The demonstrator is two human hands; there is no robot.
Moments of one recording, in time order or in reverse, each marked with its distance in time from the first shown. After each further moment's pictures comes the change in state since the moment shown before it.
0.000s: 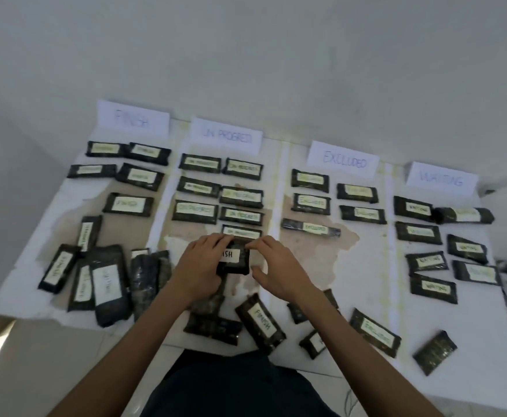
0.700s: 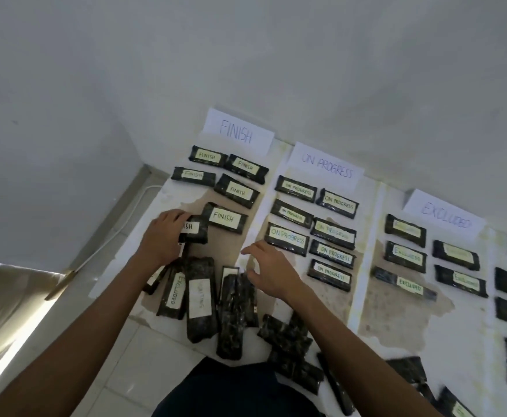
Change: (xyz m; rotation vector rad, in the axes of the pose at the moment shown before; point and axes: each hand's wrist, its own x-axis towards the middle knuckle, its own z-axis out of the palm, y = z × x) left_hand -0.055 -0.284 -0.071 0.009 0.071 -0.384; right_hand 0.157 -0.128 0.116 -0.037 -0.262 -0.093
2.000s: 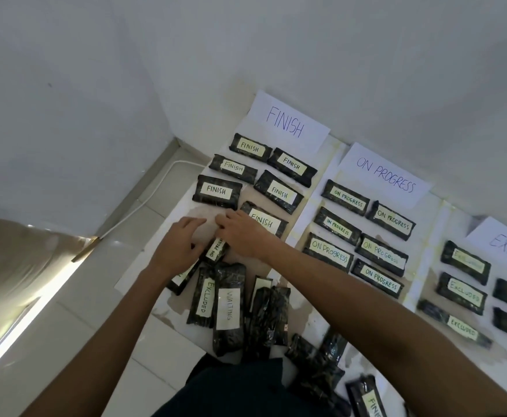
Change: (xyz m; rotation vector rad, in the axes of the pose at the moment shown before) left_hand -0.015 -0.040 0.016 -0.356 0.059 -0.212; right_hand 0.165 -0.057 0.044 -0.740 -0.268 -0.631
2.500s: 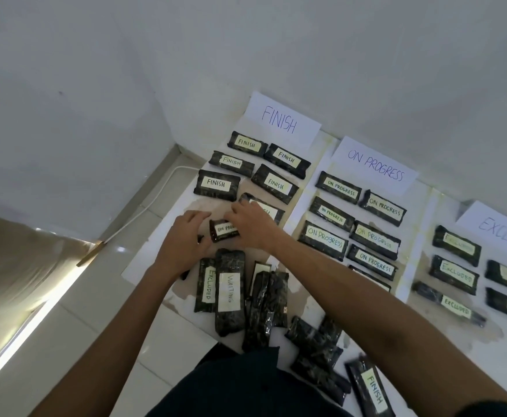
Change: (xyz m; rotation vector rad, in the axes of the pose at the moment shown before) left_hand -0.032 0.034 -0.008 -0.005 0.098 0.042; right_hand -0.030 -0.007 -0.007 0.171 0.080 0.198
